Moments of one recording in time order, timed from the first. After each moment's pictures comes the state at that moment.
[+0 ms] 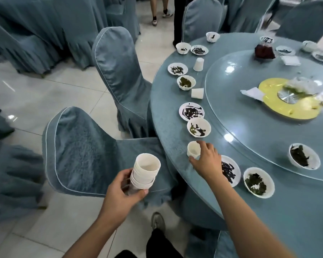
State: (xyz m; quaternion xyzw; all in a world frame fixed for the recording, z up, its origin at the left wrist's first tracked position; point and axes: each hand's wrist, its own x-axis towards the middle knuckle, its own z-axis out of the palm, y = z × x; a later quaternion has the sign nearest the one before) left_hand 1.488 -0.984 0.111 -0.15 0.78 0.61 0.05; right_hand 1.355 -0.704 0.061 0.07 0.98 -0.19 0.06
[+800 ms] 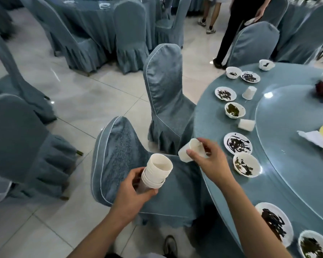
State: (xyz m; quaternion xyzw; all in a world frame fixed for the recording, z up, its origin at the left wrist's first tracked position) left_hand 1.429 -1.094 0.125 -0.20 0.77 0.60 -0.02; right_hand 1.272 -0.864 0.135 -0.06 0.88 -0.47 0.07
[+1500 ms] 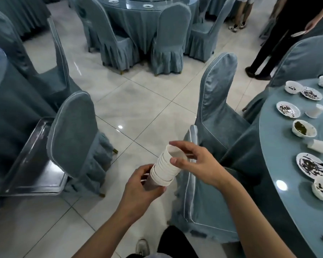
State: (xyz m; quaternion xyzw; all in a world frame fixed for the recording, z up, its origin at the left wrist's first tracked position) left_hand 1.493 -1.386 0.145 -0.23 0.76 0.61 -0.03; right_hand 1.352 -1.216 0.208 -0.25 0.79 -0.50 0.27
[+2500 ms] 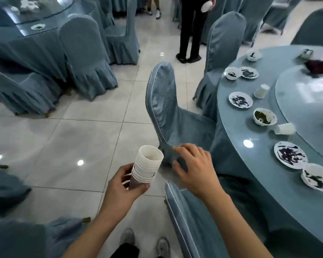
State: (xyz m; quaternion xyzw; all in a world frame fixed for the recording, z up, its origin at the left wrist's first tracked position) left_hand 1.130 -1.461 0.149 -0.08 0.81 0.58 0.09; right_hand 1.110 -1.224 0.154 -0.02 0.97 -0.24 -0.09
